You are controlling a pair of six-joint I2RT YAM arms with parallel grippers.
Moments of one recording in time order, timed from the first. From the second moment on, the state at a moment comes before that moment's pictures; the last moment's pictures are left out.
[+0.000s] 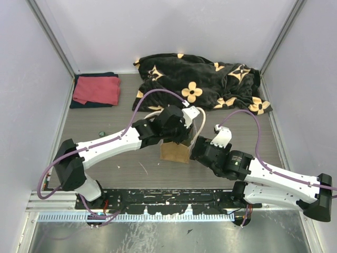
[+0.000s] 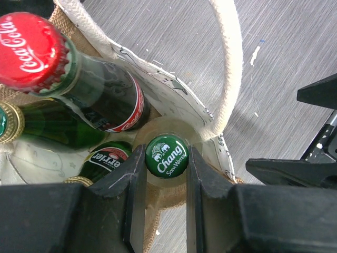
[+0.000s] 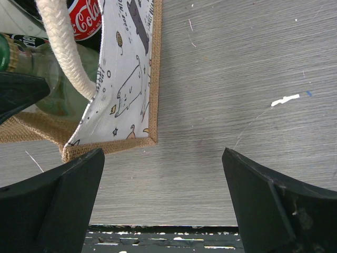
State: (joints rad) left arm -1.02 1.58 1.30 -0.36 -0.03 -0.06; right arm 1.12 0.87 0.75 -0.87 0.72 1.18
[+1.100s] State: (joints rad) left arm -1.04 1.61 1.23 -0.20 -0.13 0.00; right arm 1.11 0.88 0.73 -0.84 0.69 1.18
